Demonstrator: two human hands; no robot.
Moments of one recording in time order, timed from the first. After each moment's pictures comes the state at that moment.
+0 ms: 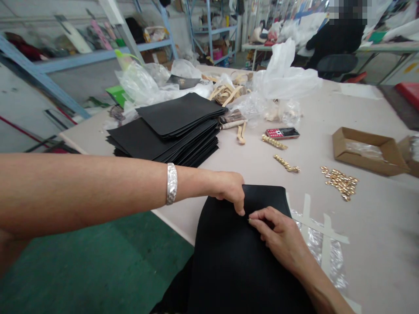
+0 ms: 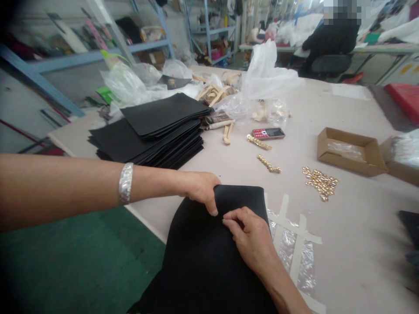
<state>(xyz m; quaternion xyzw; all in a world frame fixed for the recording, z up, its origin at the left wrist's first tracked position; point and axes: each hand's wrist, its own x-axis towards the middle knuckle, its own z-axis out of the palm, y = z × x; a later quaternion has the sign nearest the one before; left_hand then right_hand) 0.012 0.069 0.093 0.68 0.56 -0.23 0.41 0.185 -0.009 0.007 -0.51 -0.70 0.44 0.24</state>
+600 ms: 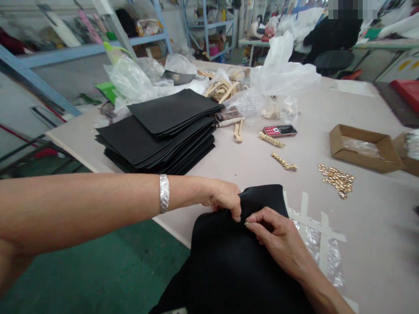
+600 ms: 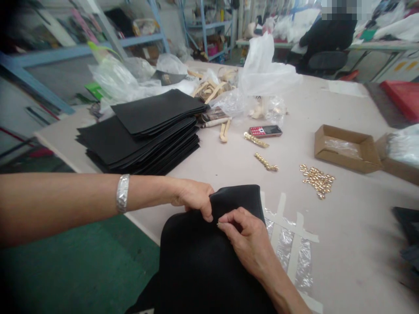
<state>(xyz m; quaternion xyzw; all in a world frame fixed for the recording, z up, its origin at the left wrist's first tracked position) 0.005 0.056 0.062 0.53 0.57 -0.12 0.61 0.186 -0.010 0.006 -0.48 -0.69 0.47 0.26</state>
